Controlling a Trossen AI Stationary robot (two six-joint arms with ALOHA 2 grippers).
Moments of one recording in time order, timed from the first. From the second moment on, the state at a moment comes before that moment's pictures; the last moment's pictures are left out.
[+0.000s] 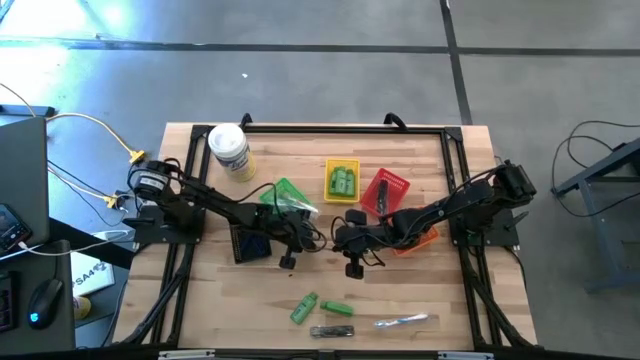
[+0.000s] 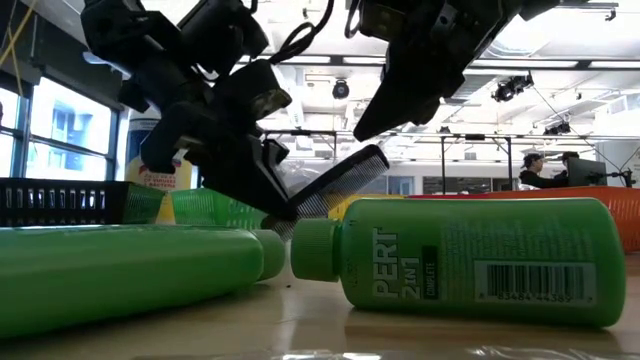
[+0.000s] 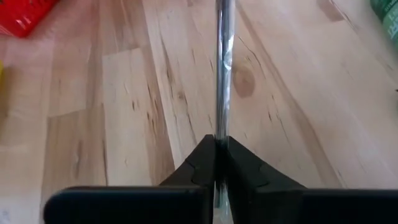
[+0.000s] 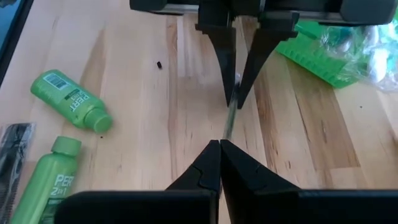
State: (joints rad) left arm -0.14 1.72 0.76 0.30 0.05 0.11; right arm 0.28 1.67 1.03 -0.14 0.16 0.31
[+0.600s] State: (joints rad) left arm -0.19 1.72 0.83 0.17 -0.06 0.10; right arm 0.27 1.66 1.16 -0.33 0.06 0.38
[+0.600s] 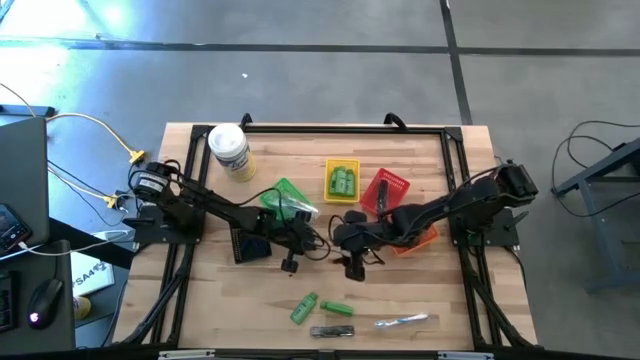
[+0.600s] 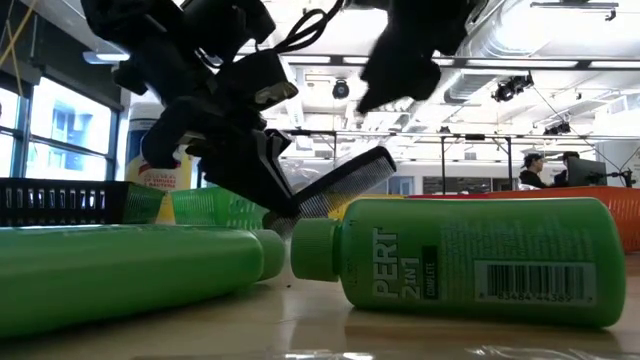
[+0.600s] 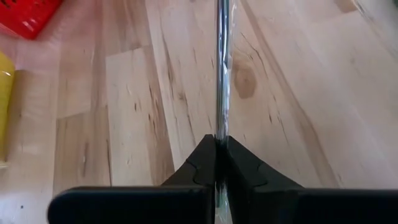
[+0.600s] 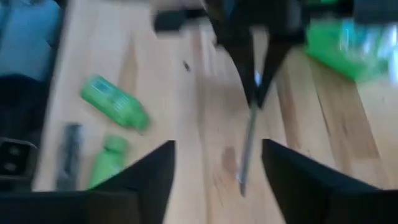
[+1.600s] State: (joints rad) left arm -0.19 1.72 0.83 0.18 -0.06 0.10; right arm 0.23 1.77 1.21 -0.43 0.02 0.32
